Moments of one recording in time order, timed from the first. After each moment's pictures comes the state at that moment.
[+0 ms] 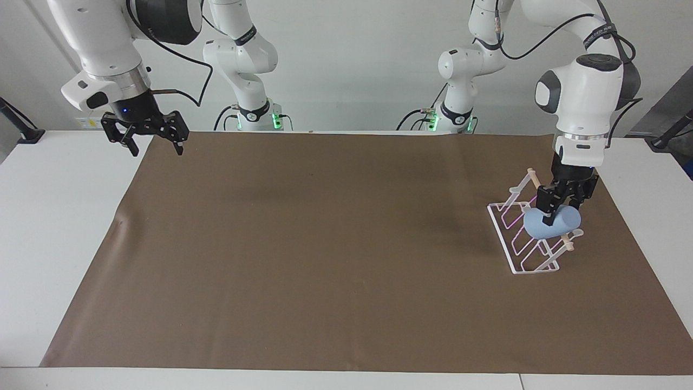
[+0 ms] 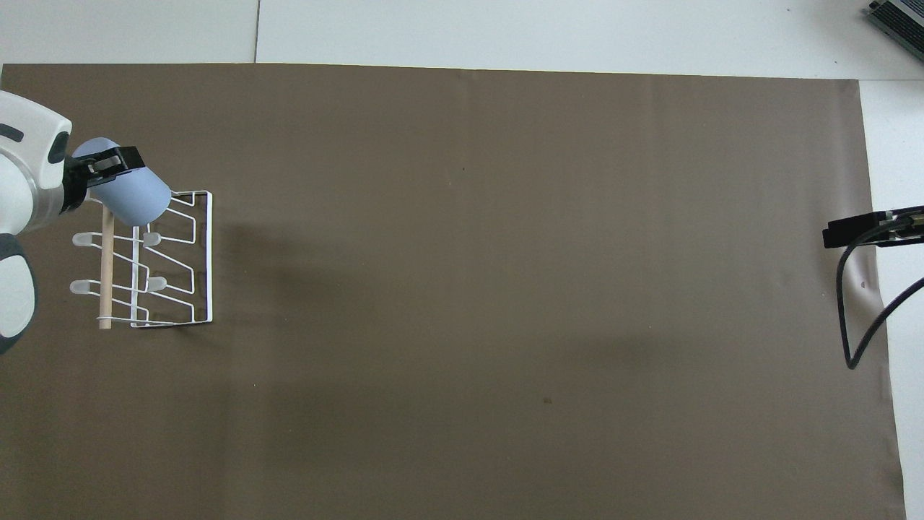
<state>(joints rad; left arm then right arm) 0.23 -0.01 -0.26 -2.00 0.17 2.42 -0.42 -0.06 -0.05 -0.01 -1.68 -0.05 1.69 -0.08</state>
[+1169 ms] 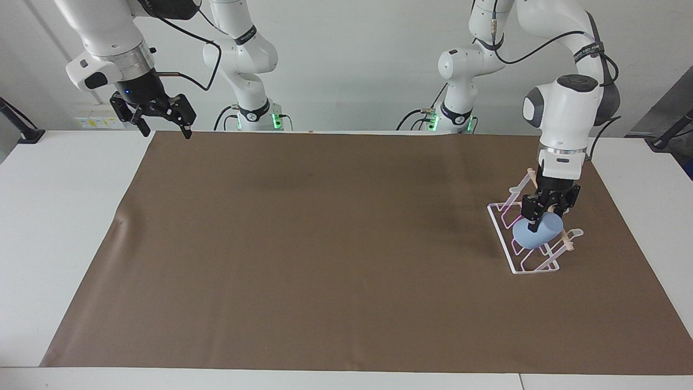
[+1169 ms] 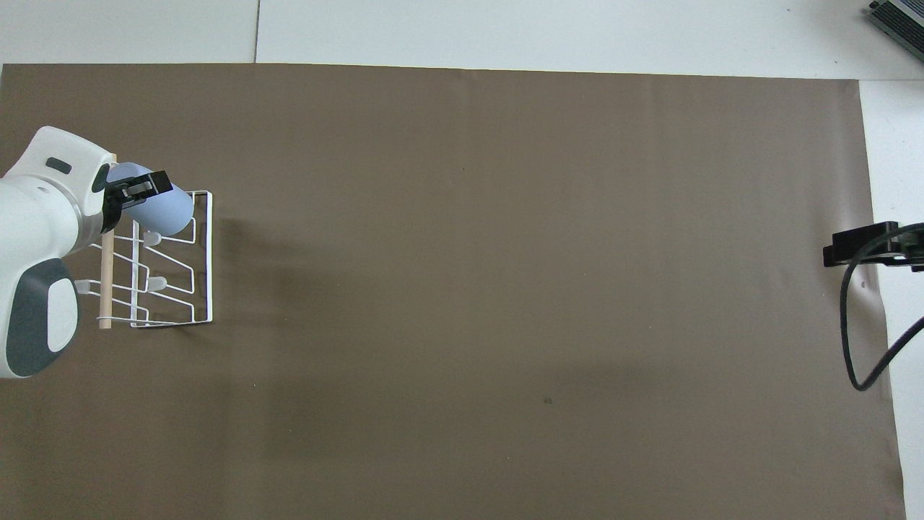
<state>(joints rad) 0.23 0.00 -0.27 -2.12 0.18 2.55 -0.43 -0.05 -0.08 0.00 -1.62 0.00 1.53 0.01</state>
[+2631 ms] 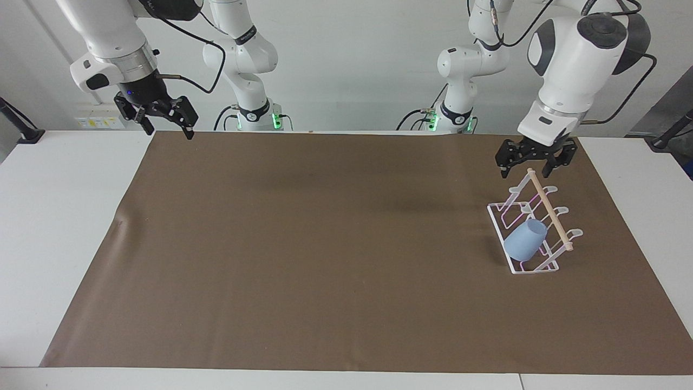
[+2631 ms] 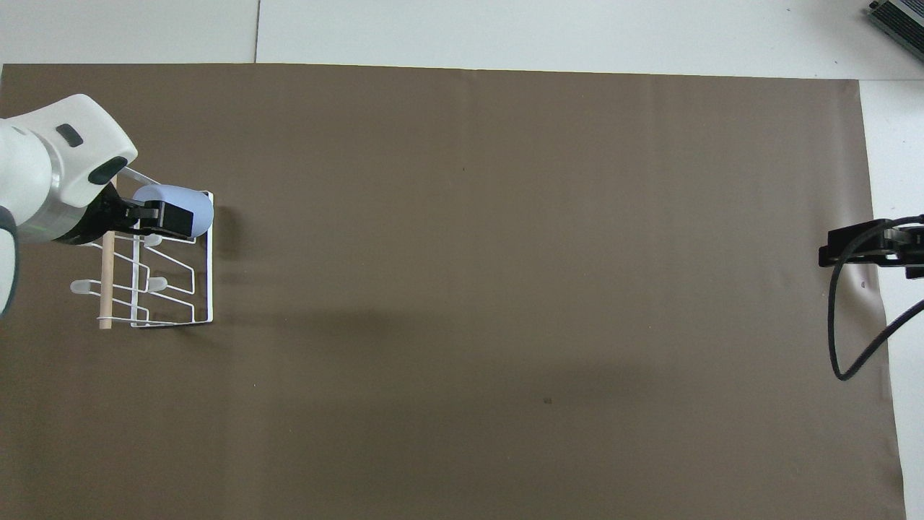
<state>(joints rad) 0.09 -0.01 -0.30 -1.73 0.07 1.75 -0.08 -0.05 -0.08 -0.01 -1.63 0.00 1.54 0.11</state>
